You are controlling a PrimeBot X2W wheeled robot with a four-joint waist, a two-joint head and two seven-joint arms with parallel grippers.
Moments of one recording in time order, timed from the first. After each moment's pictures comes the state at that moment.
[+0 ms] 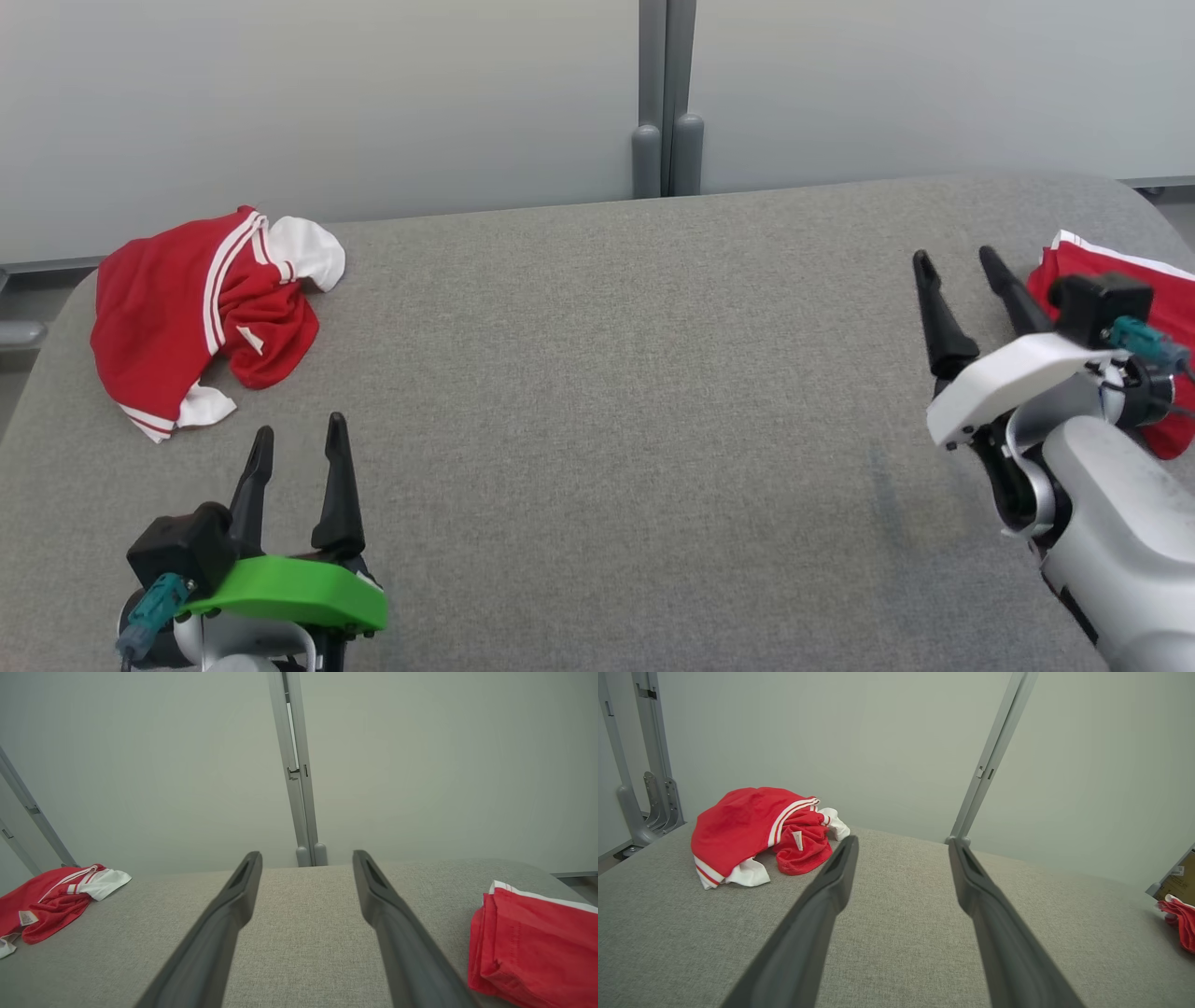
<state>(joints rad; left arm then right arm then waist) 0.00 0.08 -0.20 0.08 -0.50 0.12 -0.23 -0.41 -0.38 0.55 0.43 0.70 -0.13 -0.25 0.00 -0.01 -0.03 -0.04</state>
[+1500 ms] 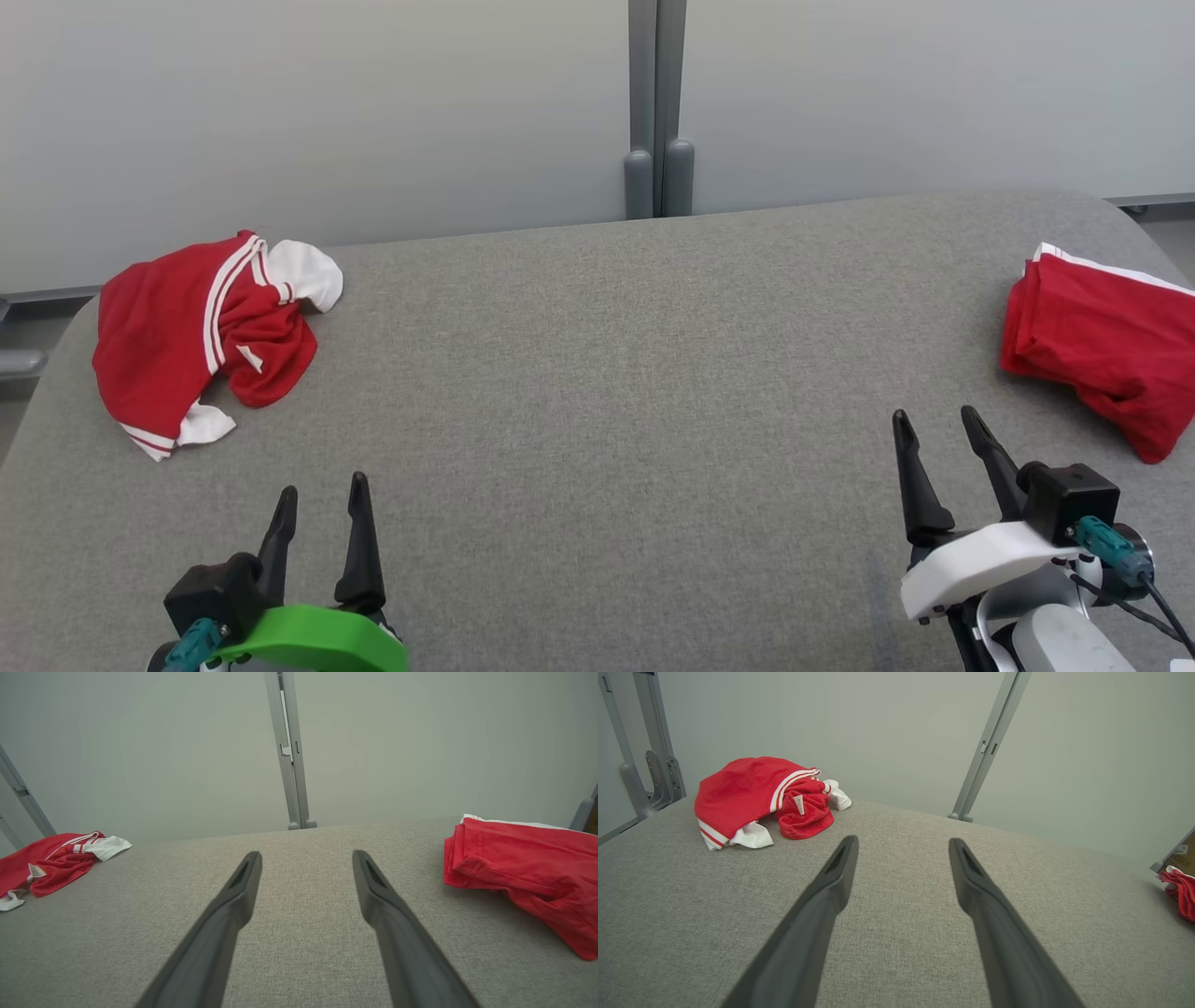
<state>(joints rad) 0.07 0.05 -0.21 0.12 -0.47 0.12 -0.24 0.04 -0.19 0.29 0.16 0.34 -0.13 -0.25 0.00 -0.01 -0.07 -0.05</state>
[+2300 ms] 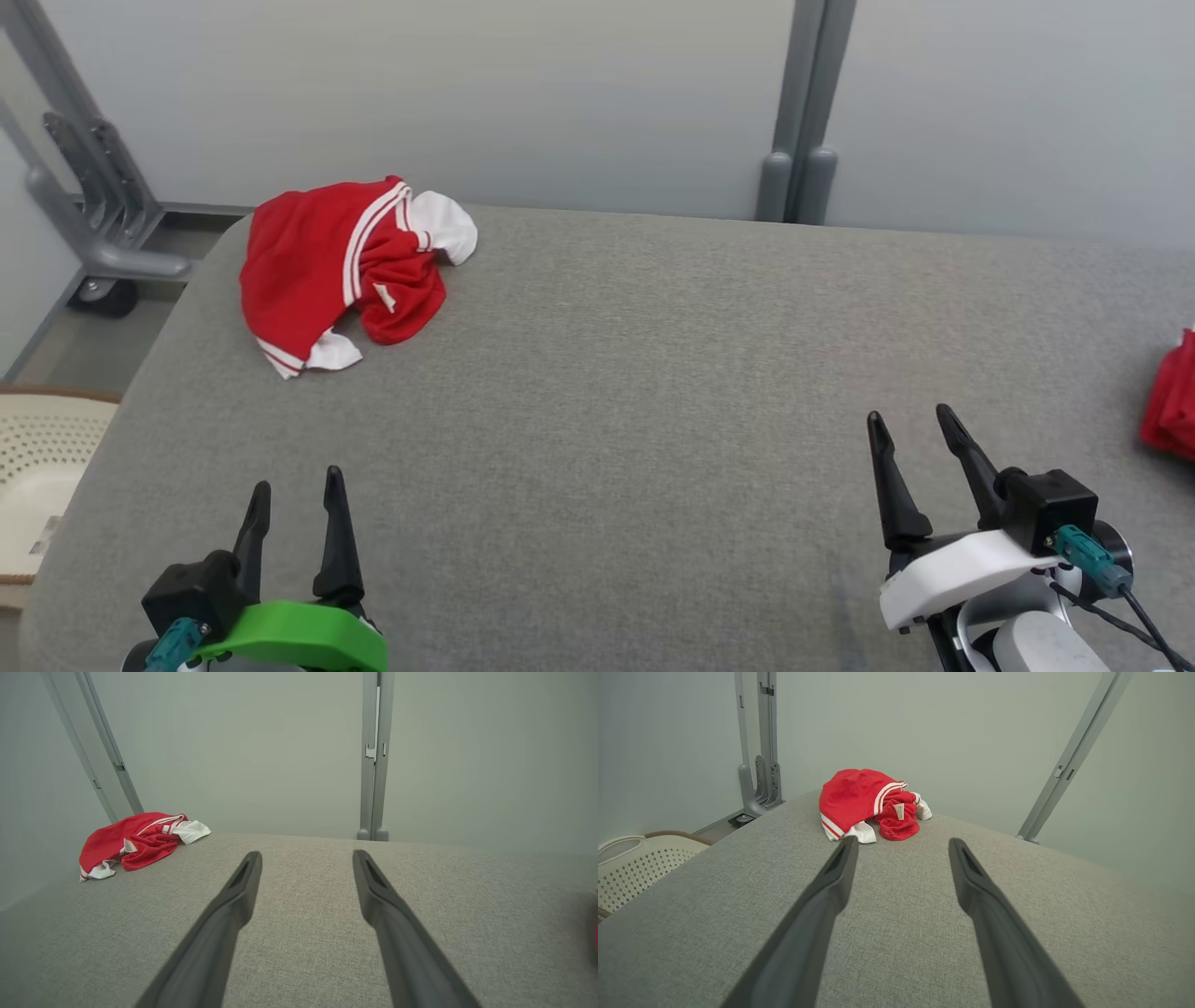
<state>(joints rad) 0.07 0.05 -0.17 0.13 -0.44 0.12 -0.25 0.05 -0.17 0.30 0.11 0.30 -0.12 -0.25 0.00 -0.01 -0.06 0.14</state>
